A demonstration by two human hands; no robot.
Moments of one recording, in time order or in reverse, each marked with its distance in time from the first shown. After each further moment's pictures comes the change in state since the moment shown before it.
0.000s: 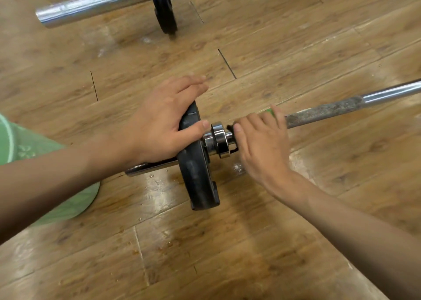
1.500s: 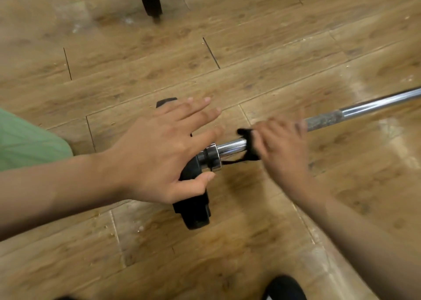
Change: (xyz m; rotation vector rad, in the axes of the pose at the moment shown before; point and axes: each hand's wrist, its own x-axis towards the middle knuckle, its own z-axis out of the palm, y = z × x) left_hand -0.049 0.056 0.013 0.244 -0.063 0.291; right_hand -0.050 0.059 -0.031 -0.064 0.056 -0.107
